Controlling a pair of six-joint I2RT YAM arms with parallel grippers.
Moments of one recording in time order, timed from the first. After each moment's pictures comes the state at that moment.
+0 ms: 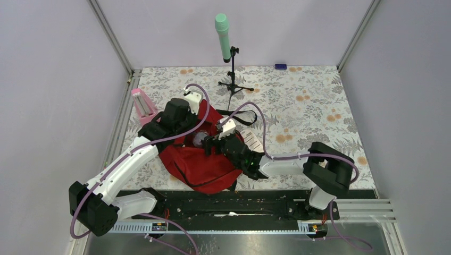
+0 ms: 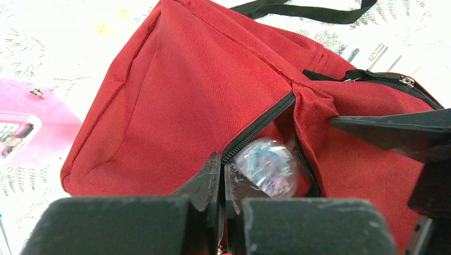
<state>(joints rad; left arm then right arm) -0.55 1.13 1.00 -0.53 -0.15 -0.04 1.14 1.70 0.80 0.70 0.48 0.29</state>
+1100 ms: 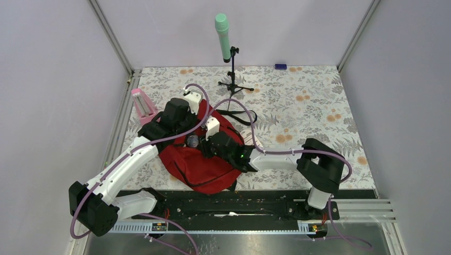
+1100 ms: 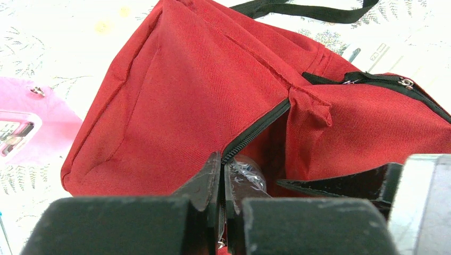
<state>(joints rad) -0.55 1.13 1.00 -0.53 -0.14 -0.05 1.14 1.74 0.99 0.35 0.27 0.33</state>
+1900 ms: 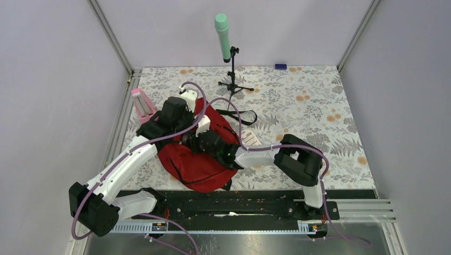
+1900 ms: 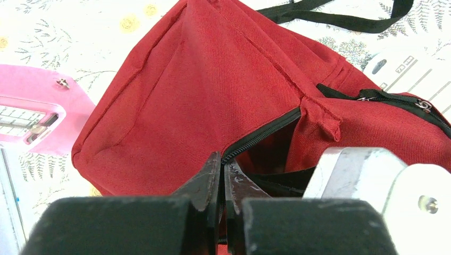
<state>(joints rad) -0.53 1.13 1.00 -0.53 -0.18 -0.05 1.14 1.96 1.15 0.48 0.31 0.35</state>
